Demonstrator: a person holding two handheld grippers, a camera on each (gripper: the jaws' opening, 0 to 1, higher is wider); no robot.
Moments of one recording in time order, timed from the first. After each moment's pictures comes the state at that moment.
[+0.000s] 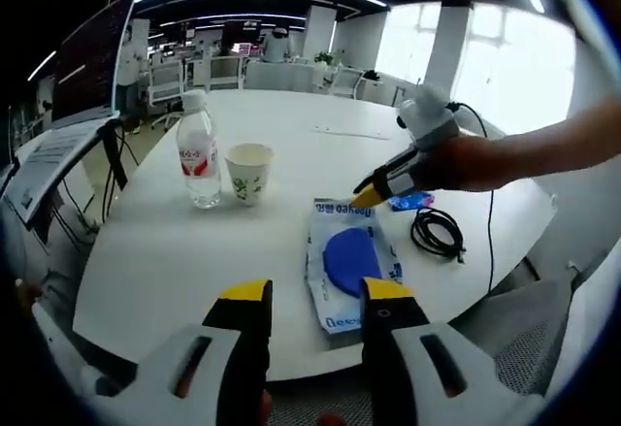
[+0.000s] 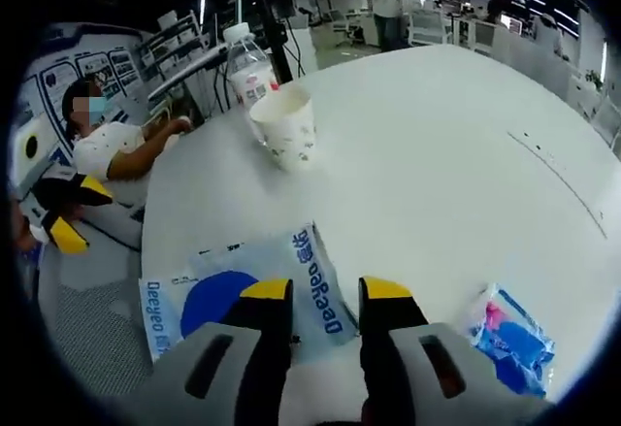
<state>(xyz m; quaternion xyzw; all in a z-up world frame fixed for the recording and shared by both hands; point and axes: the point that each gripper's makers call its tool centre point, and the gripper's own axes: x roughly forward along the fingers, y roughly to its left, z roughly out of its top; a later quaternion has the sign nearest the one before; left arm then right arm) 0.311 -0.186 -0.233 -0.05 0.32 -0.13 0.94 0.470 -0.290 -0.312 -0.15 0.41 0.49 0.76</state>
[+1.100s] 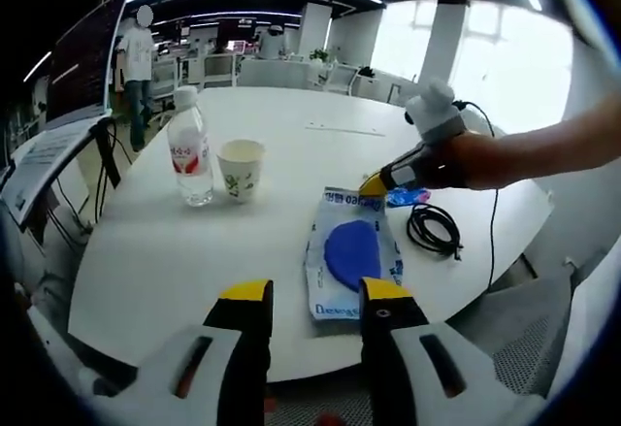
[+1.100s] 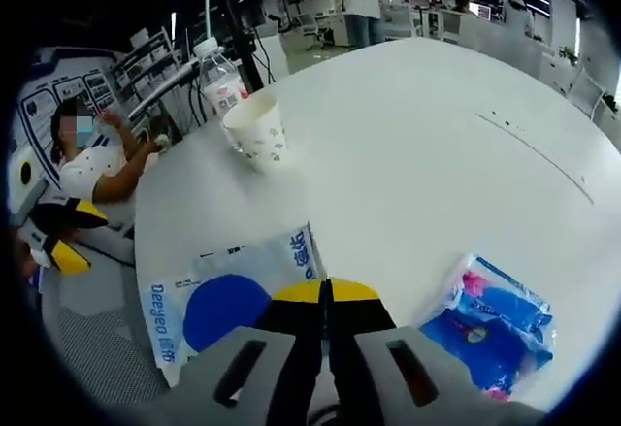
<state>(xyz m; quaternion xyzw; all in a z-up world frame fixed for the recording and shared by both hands) 0.313 -0.194 -0.239 -0.05 0.33 -0.14 0.93 0.484 -0.322 -0.308 -0.10 0.41 0.43 0.80</state>
